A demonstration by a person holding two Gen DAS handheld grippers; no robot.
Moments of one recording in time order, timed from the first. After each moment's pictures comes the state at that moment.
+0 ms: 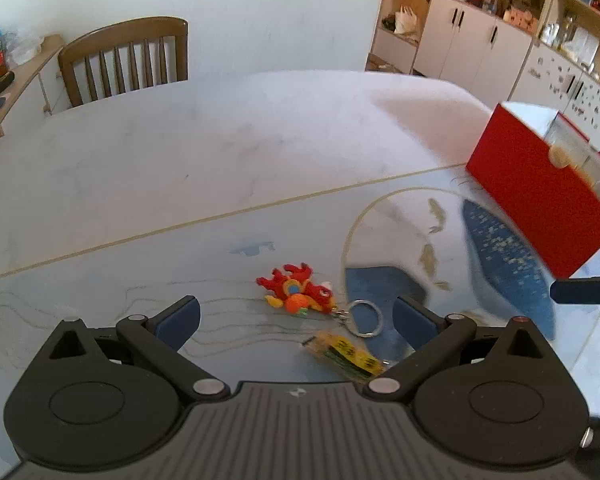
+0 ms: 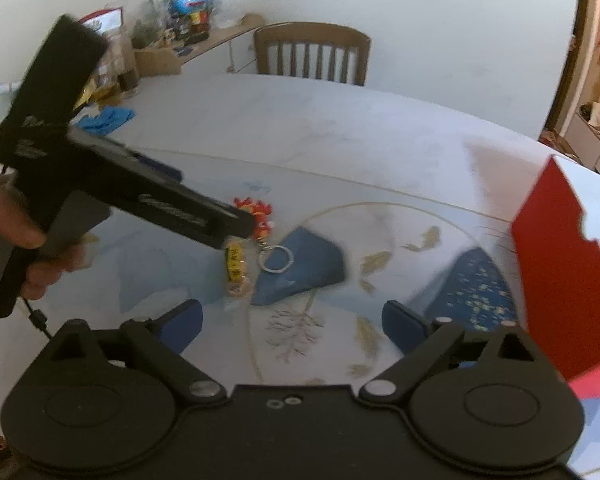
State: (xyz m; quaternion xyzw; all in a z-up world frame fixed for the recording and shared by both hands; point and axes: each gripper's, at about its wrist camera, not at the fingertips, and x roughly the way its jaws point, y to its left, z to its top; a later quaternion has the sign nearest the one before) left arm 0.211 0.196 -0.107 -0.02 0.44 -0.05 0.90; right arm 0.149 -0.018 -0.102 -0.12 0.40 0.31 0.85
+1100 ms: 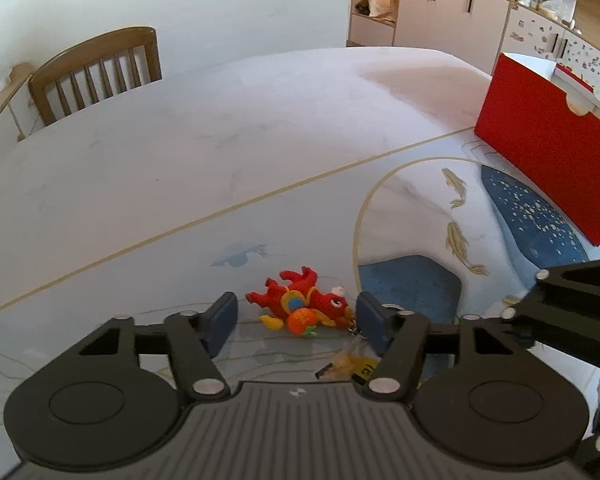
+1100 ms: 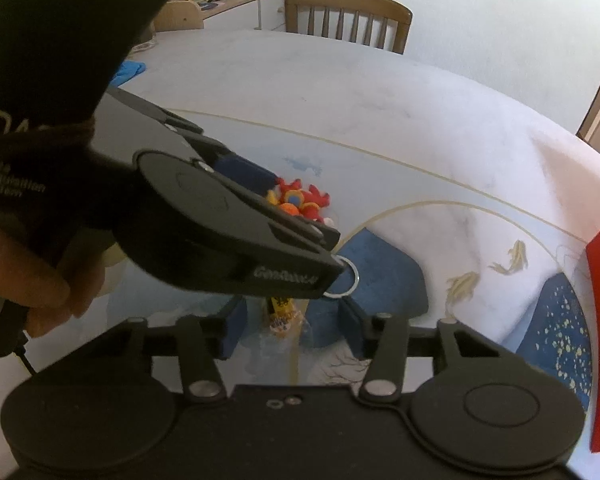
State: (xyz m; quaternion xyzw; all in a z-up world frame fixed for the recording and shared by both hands) left arm 0.235 0.182 -0.144 0.04 0.43 -0.08 0.90; right arm 0.170 0.046 -0.151 -0.16 0.43 0.33 0.83
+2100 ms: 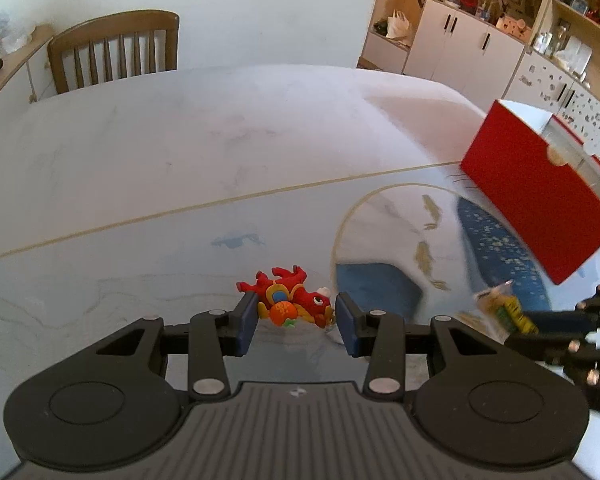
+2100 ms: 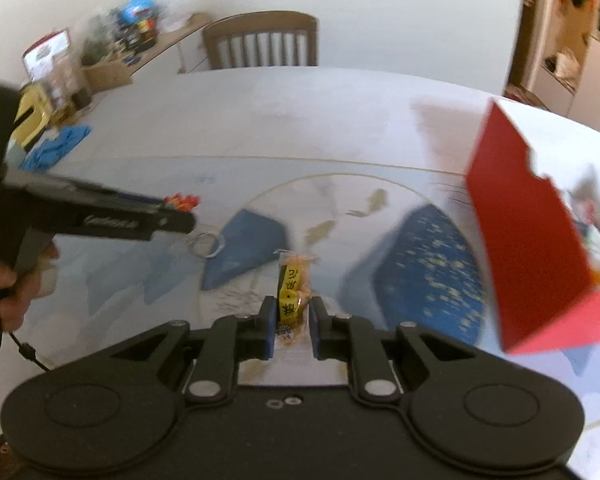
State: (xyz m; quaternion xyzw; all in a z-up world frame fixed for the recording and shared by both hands) left arm 0.209 0.194 -0.122 -0.05 0.43 -0.07 0.90; right arm 0.165 -0.070 -0.098 -0.06 0.44 0.25 0.86
